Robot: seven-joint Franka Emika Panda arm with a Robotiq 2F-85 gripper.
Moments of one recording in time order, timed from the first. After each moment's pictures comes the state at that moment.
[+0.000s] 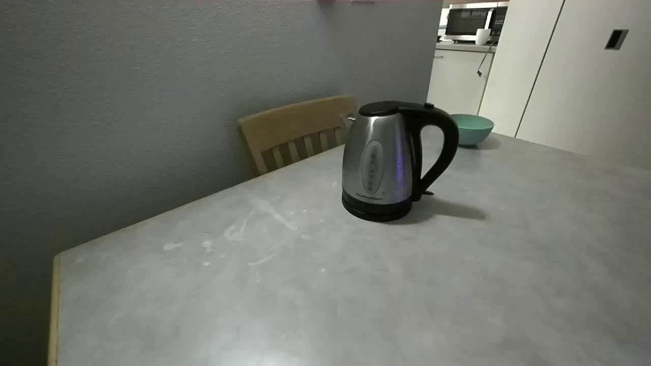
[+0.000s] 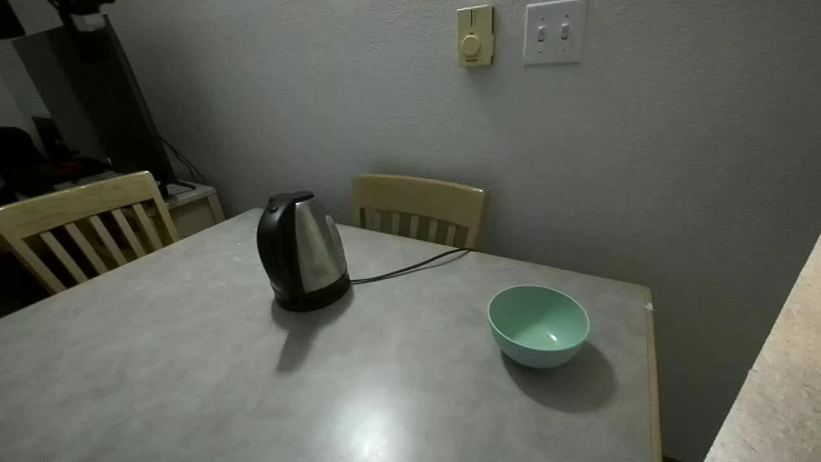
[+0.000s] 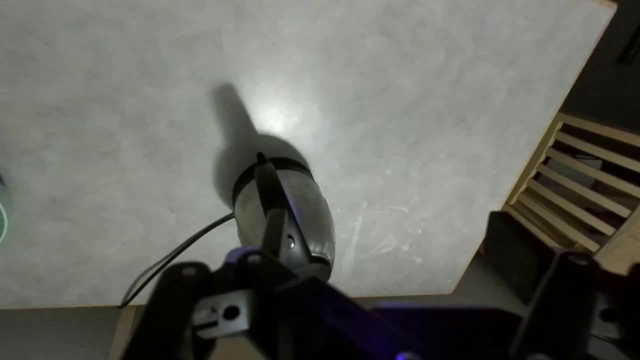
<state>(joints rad) 0.09 -0.52 -0.28 -2.20 0.19 1.80 -0.44</state>
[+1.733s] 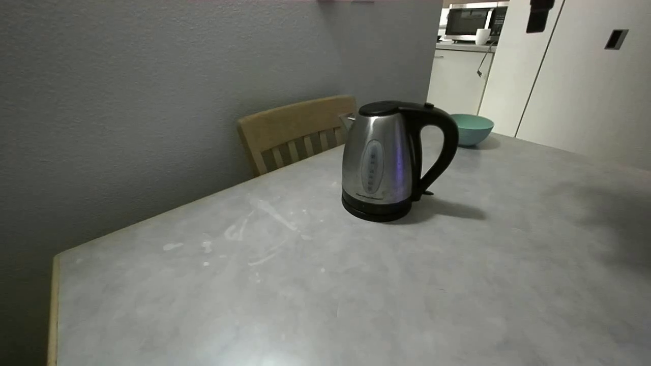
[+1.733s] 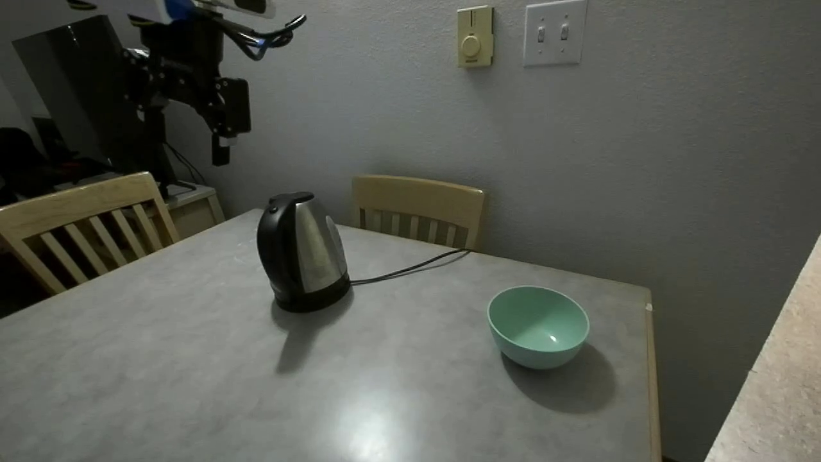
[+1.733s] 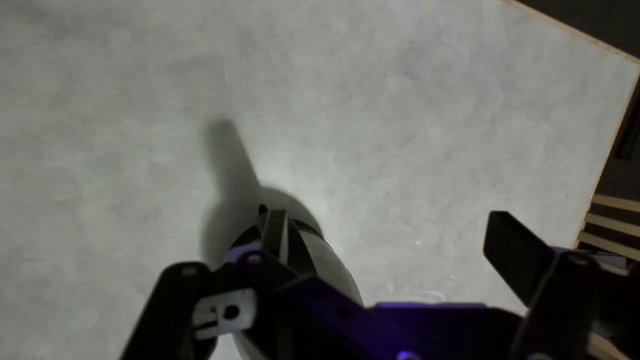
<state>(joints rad) 0.04 0.00 -0.17 -1.91 0.23 1.72 -0.48</state>
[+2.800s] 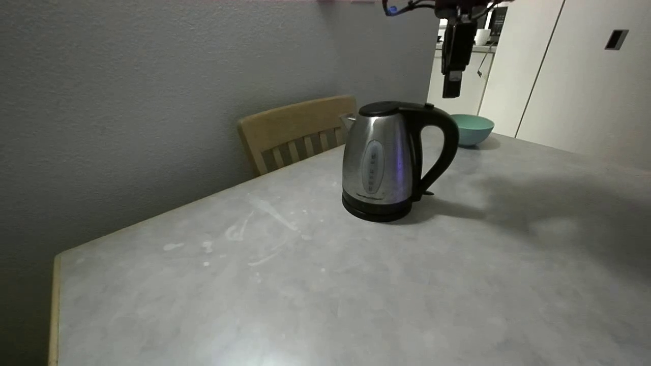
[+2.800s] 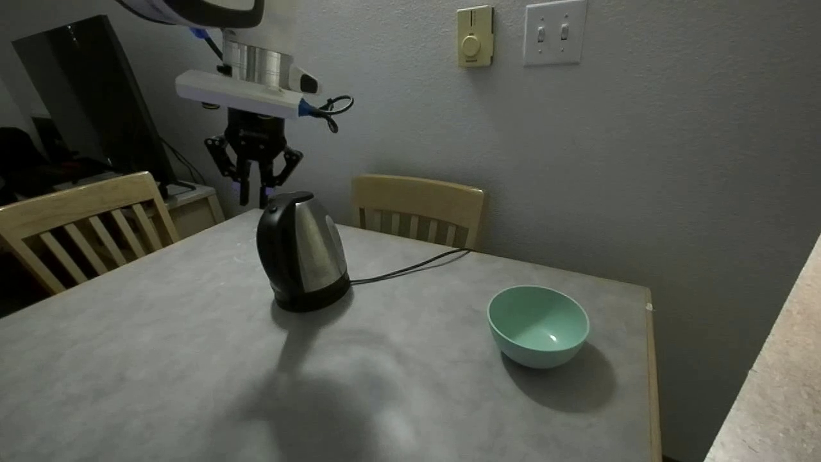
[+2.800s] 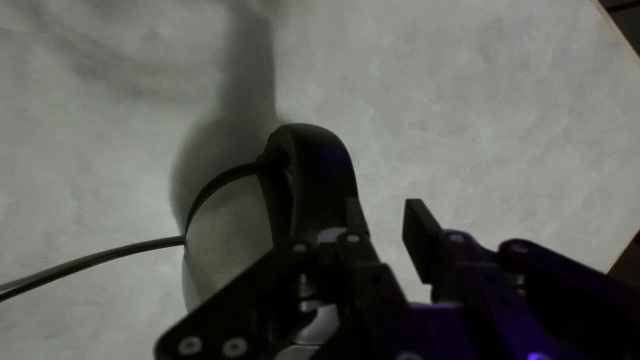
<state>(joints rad) -0.01 0.35 -0.04 -1.68 0.20 1.82 -0.75</state>
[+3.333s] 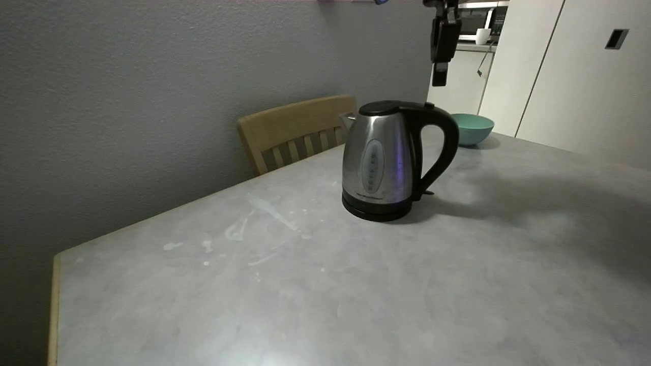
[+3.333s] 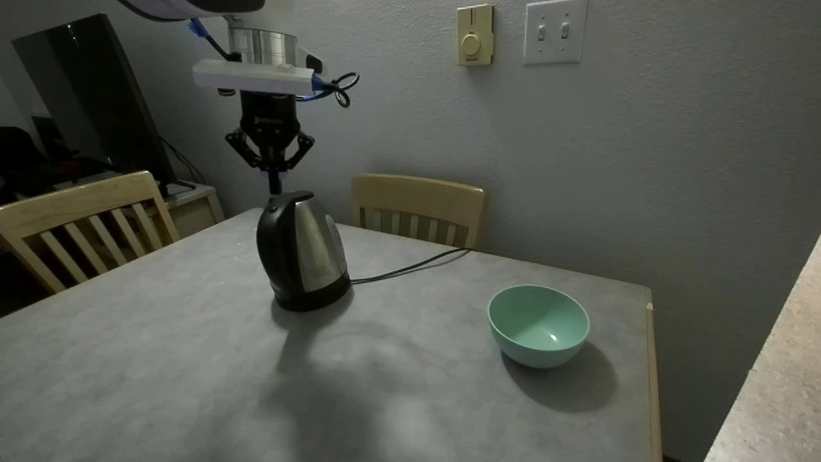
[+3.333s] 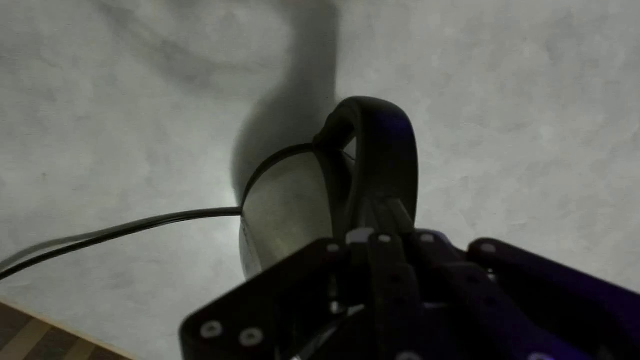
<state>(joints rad) -0.01 0.38 -0.02 -1.60 0.08 1.85 -0.73</state>
